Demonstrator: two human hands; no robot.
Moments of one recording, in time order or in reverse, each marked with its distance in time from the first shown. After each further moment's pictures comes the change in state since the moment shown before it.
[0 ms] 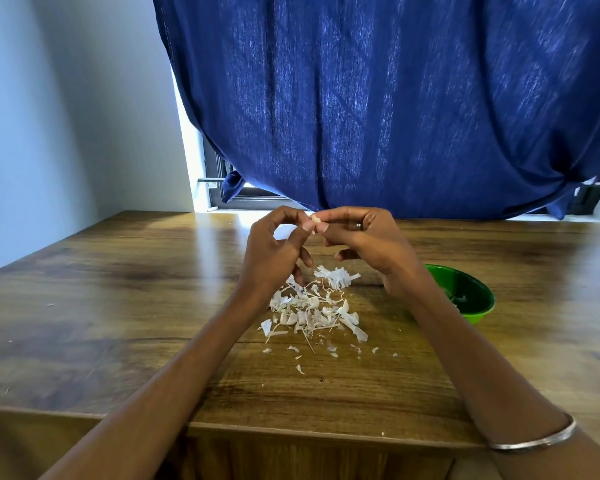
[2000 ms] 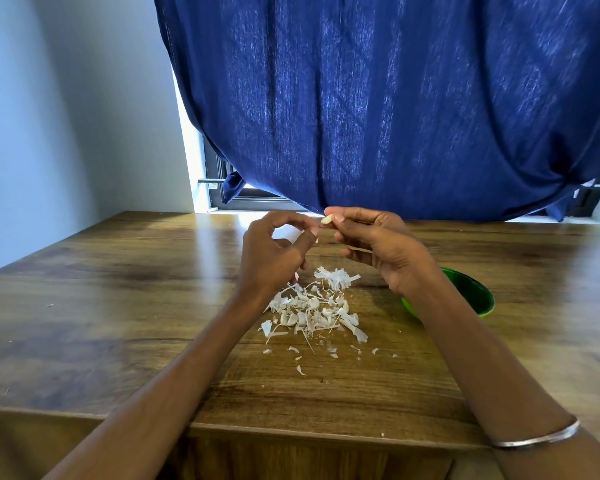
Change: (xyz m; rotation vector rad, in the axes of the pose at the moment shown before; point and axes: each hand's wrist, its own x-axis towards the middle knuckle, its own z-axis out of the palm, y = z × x) left_hand 0.000 -0.006 -0.001 0.115 0.071 0.079; right_hand 0.000 -0.002 -0.009 0.260 0.022 0.170
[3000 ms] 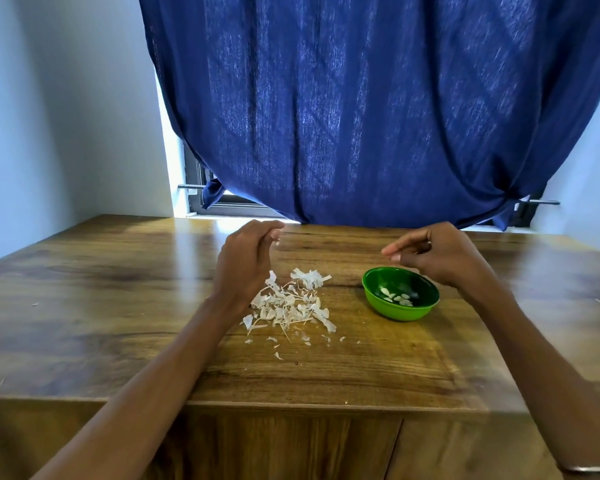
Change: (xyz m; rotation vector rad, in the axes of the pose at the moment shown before) left_hand 0.001 -0.019 -0.012 0.337 0.025 0.332; right_hand -0.051 -0.035 -0.101 -1.002 0.198 -0.087
